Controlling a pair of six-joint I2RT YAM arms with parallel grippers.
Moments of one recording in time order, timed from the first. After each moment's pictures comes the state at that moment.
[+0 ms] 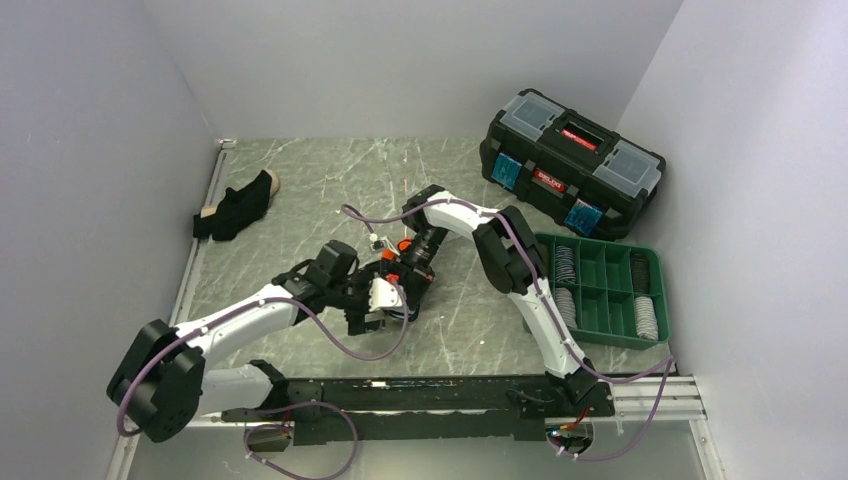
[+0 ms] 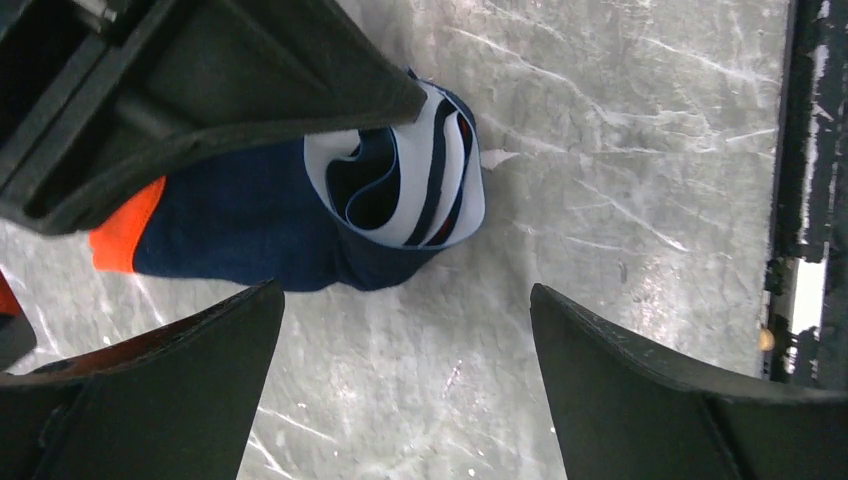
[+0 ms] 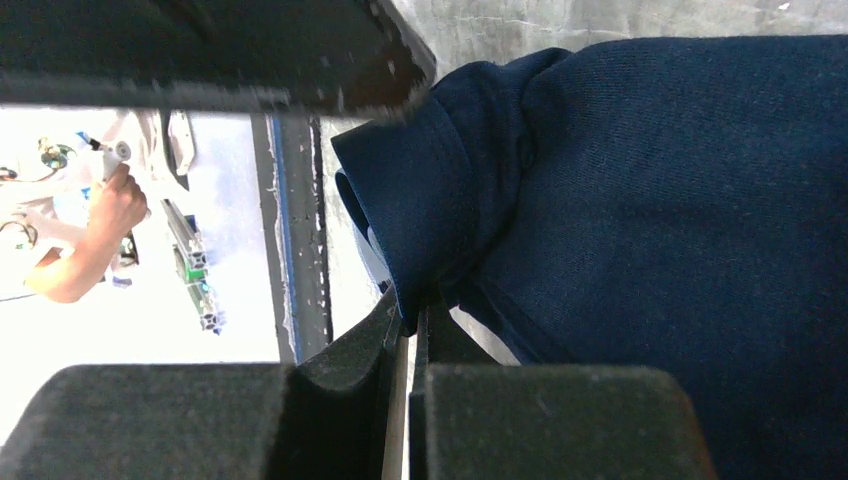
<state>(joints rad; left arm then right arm) -0.61 1.16 0.59 -0.29 0.53 0.80 0.68 2.44 1.92 -1.45 -0.97 -0.86</state>
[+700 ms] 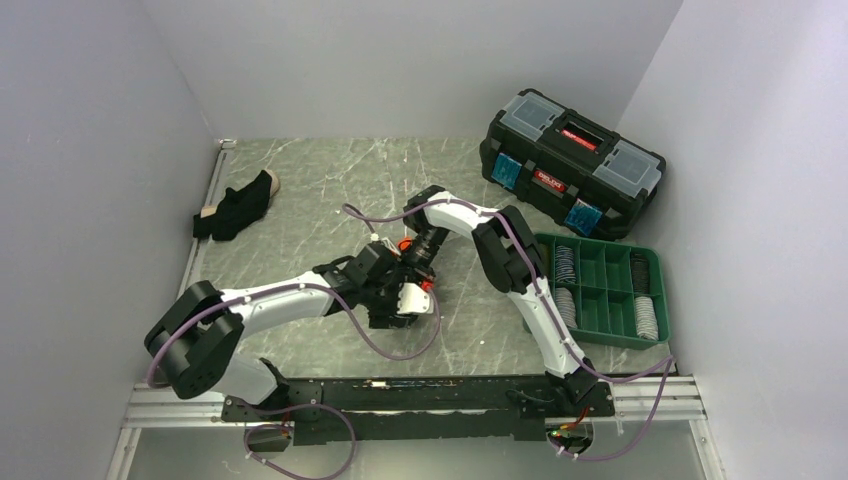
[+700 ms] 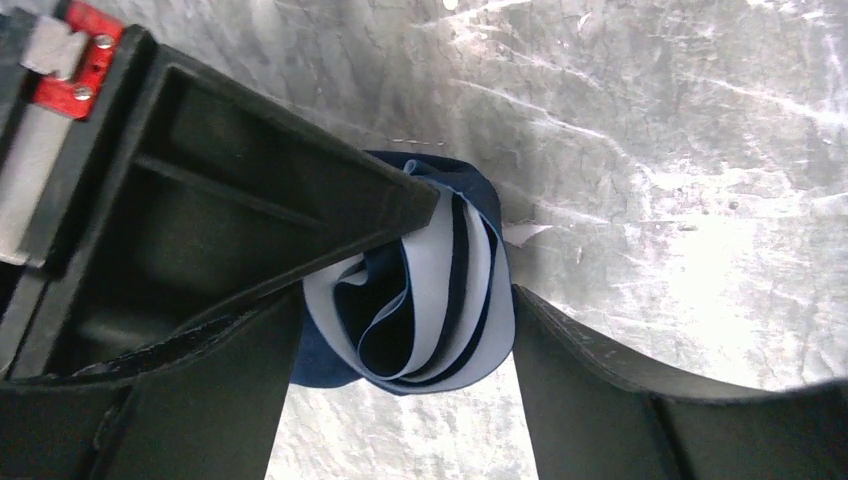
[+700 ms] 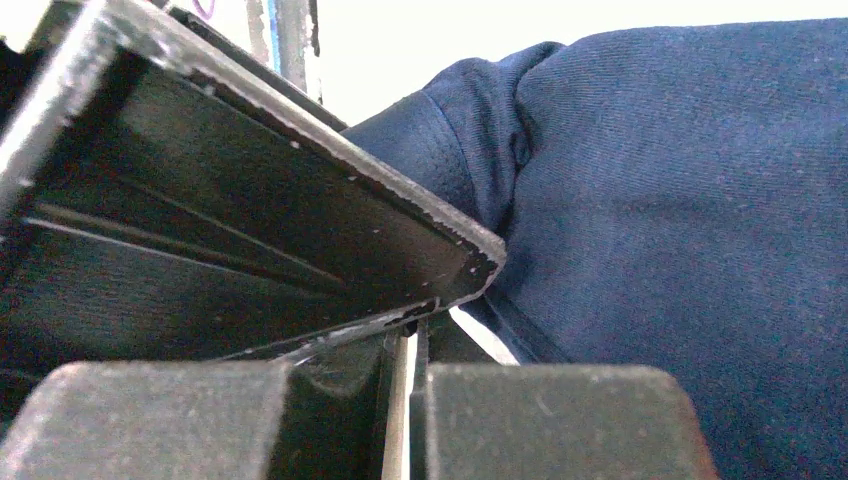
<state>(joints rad) -0.80 1.41 0.72 -0.23 0.33 0.82 0.67 2.46 1.92 -1.46 -0.99 -0.86</state>
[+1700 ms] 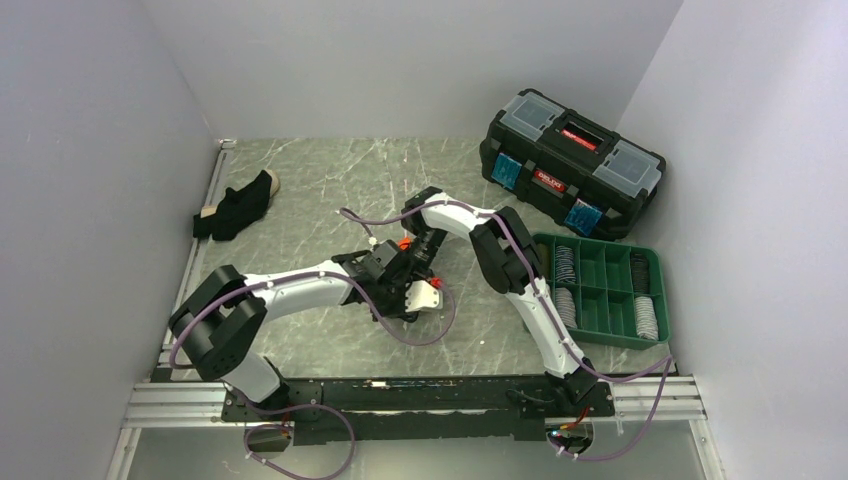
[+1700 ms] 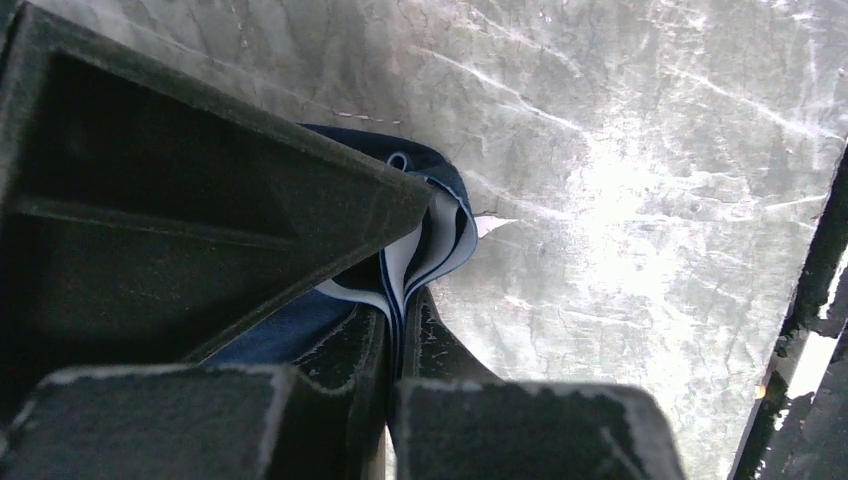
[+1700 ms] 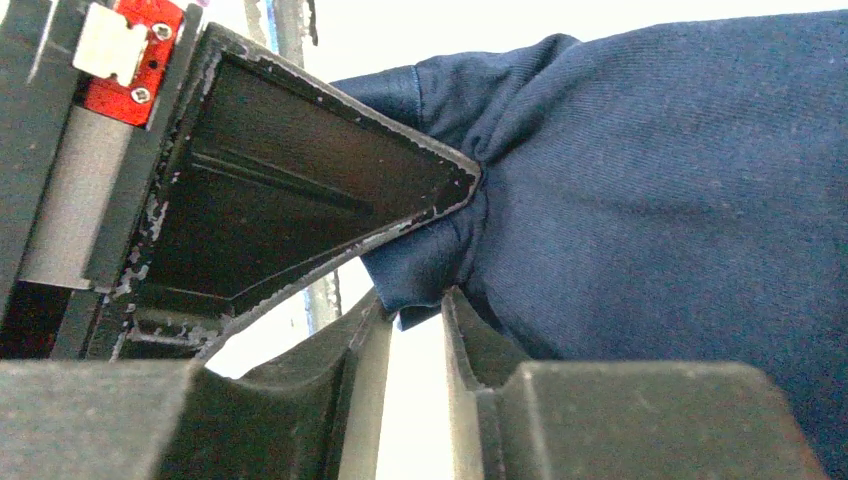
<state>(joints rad) -0.85 1.55 0.86 -0.43 0.27 0.69 0.68 2.47 1.94 -1.49 -0.97 -0.86</state>
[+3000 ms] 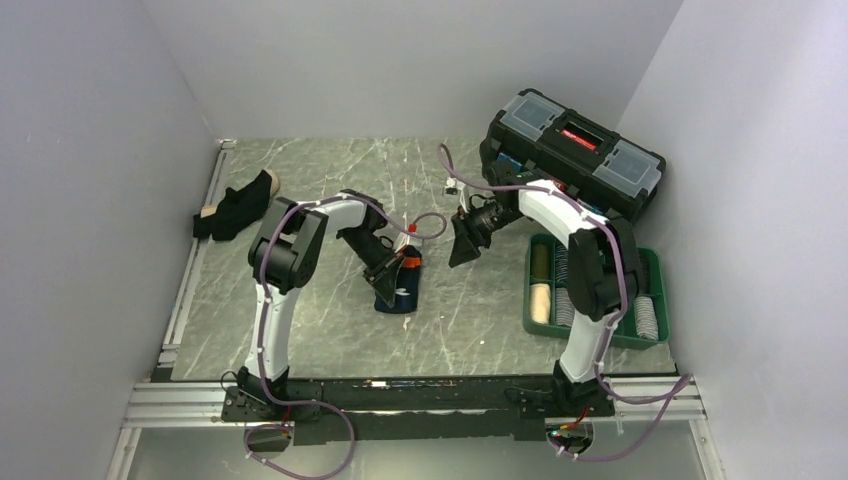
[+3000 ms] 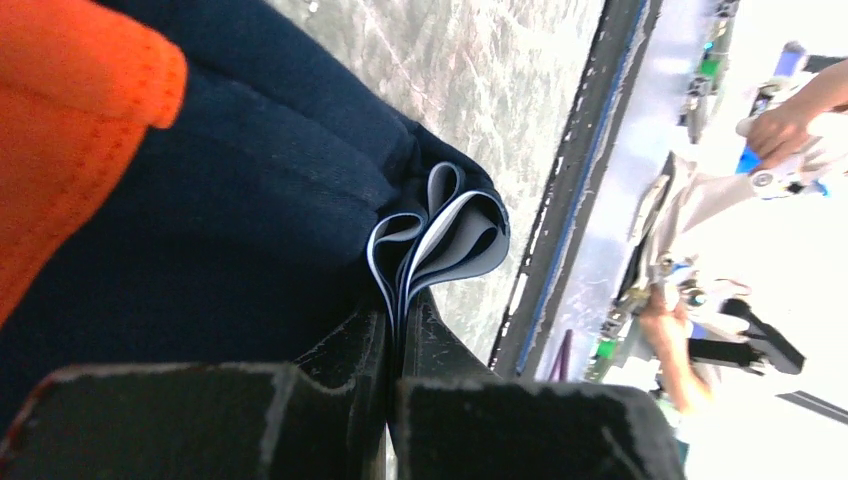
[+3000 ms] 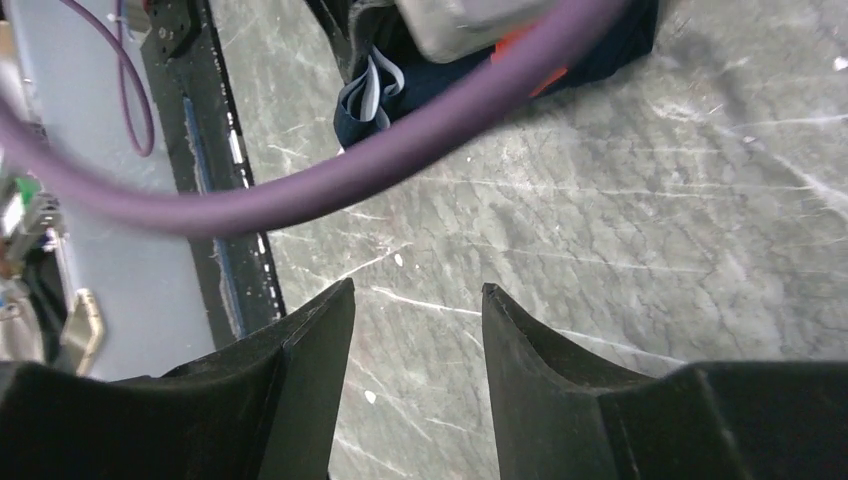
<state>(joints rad) -0.46 2.19 1.47 -1.15 0.90 0.68 0.33 1.89 1.43 -0.95 -0.93 -0.56</state>
